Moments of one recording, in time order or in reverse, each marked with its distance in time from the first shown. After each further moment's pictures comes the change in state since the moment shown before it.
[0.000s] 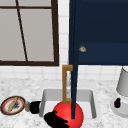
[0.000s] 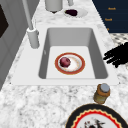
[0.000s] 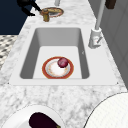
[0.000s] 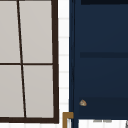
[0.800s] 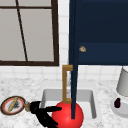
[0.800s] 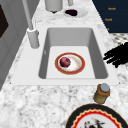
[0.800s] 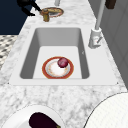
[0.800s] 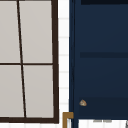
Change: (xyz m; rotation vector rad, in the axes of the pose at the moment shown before) left hand 0.000 0.000 0.000 0.000 0.000 0.000; right hand 0.056 -0.044 -0.002 -0.129 0.192 0.028
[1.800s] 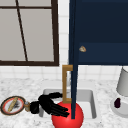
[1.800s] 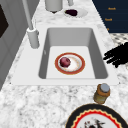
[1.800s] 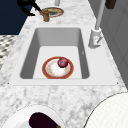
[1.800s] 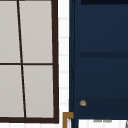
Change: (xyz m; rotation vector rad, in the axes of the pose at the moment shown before) left hand 0.000 0.000 0.000 0.000 0.000 0.000; right hand 0.097 0.015 -0.018 0.070 0.166 -0.005
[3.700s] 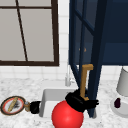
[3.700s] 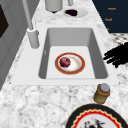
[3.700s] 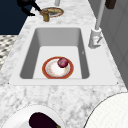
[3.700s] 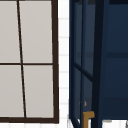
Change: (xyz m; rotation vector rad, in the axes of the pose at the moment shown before) left hand 0.000 0.000 0.000 0.000 0.000 0.000; right hand 0.039 0.102 -0.087 0.236 0.131 0.058
